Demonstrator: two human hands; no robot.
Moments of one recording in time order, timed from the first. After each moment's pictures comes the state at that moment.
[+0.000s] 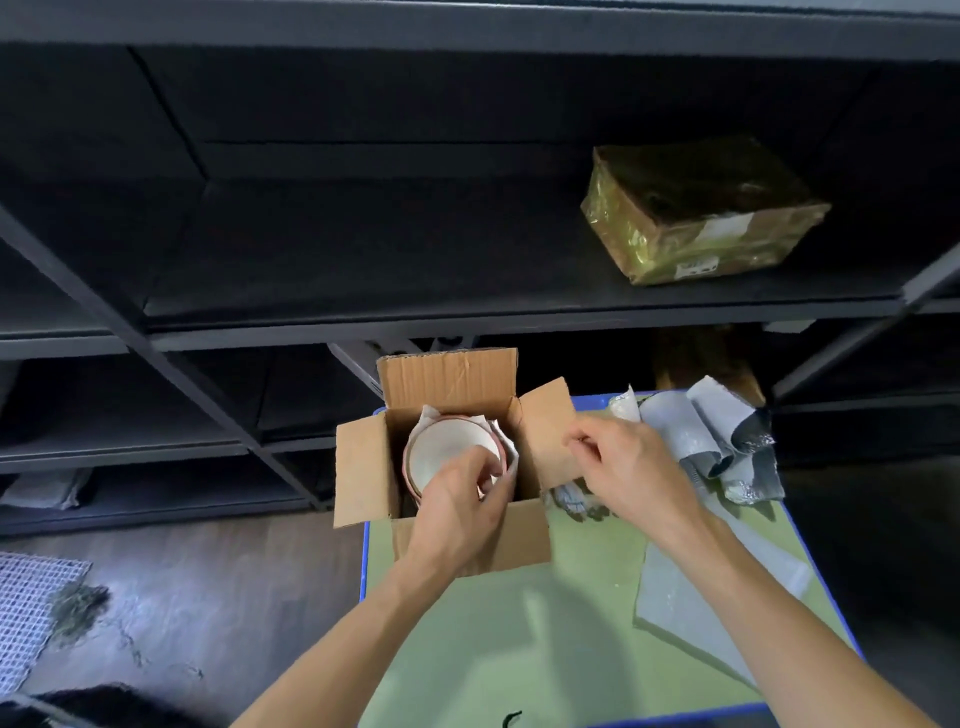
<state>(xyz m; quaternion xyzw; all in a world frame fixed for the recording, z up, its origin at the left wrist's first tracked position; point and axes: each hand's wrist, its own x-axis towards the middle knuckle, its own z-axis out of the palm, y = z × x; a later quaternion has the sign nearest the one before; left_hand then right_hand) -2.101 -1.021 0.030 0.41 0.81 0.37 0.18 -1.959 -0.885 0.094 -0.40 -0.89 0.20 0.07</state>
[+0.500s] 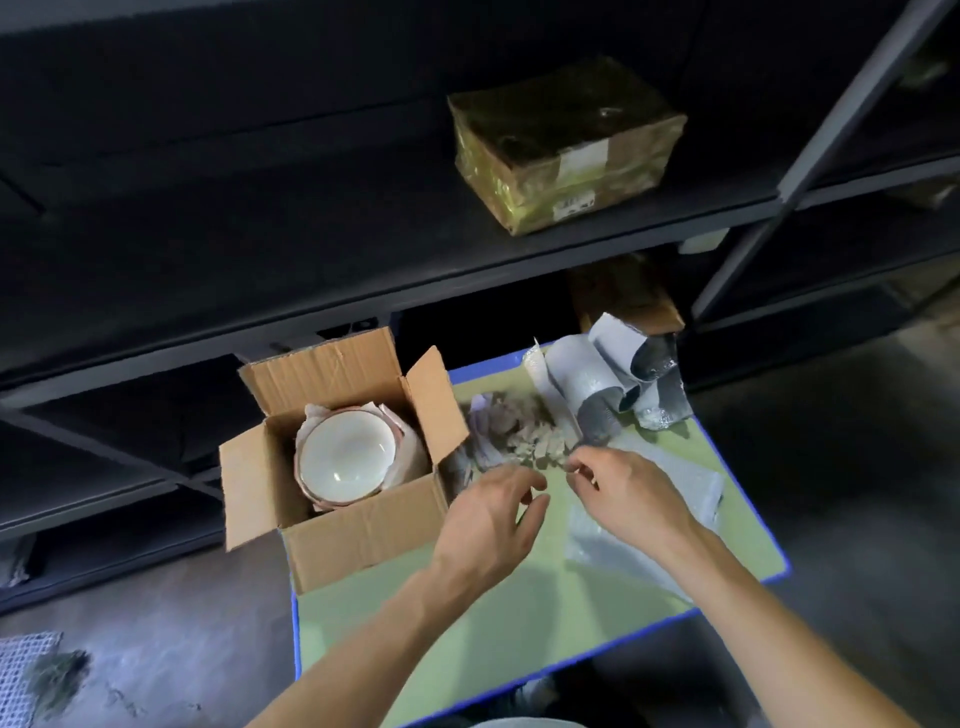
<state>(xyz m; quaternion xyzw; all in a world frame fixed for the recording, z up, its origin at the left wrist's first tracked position) -1.985 -0.977 0.008 0.64 0.69 0.29 0.20 -1.826 -0.878 0.048 -0.49 -0.84 0.24 -0.01</state>
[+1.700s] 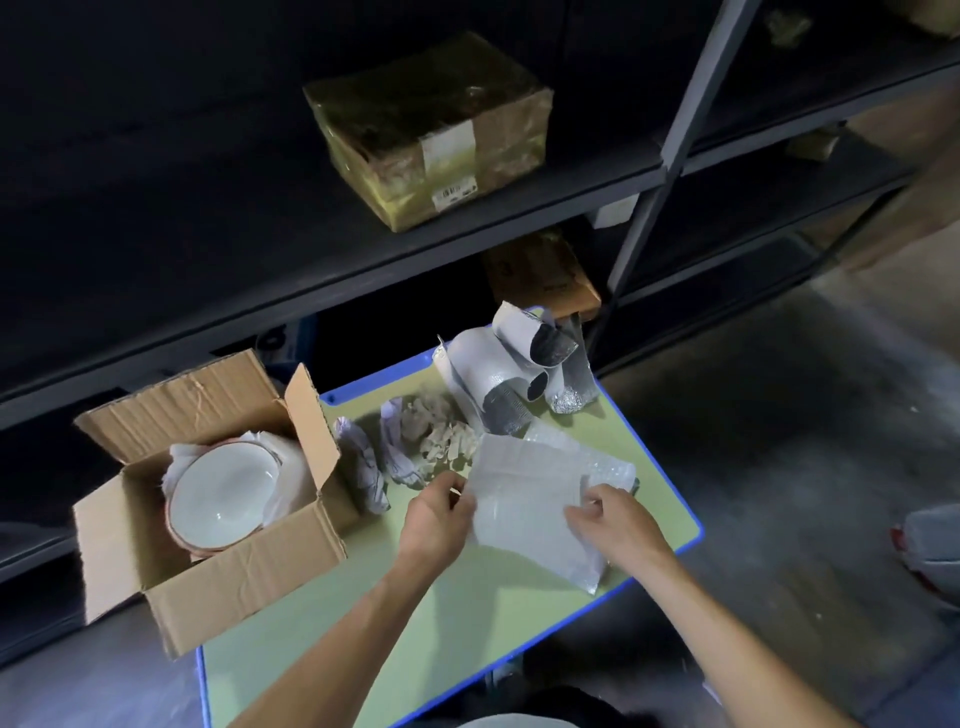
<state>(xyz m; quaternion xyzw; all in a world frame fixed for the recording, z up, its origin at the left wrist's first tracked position) -1.934 -0.931 -0.038 0.38 0.79 0.25 0.42 -1.711 -0.867 -0.037 -0.68 -0.62 0.39 -0.05</state>
